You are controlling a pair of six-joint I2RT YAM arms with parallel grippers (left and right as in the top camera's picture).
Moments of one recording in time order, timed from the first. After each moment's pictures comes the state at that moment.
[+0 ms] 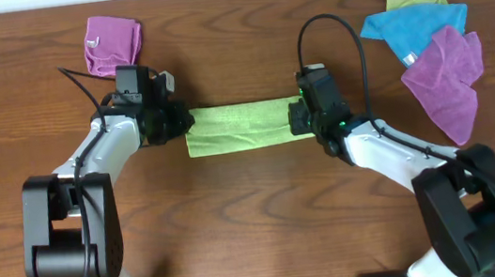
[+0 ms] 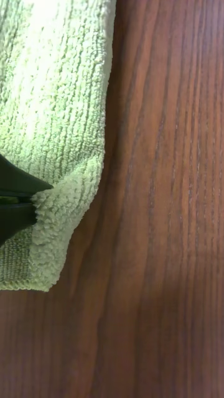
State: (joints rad) left arm -0.11 1.85 1.09 -0.37 0.46 -0.33; right arm 0.41 1.75 0.88 -0.02 0.12 0.33
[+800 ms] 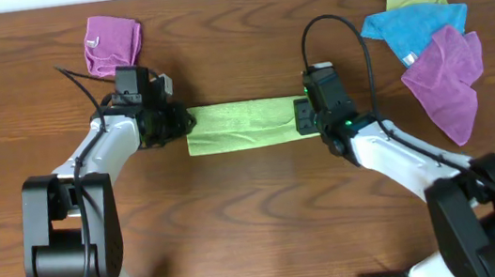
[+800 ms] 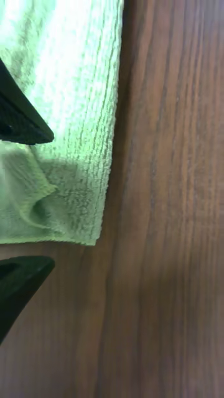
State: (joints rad) left arm -0.11 1.85 1.09 -0.44 0.41 -0.32; right arm 0.39 1.67 0.88 -0.12 0.18 0.30
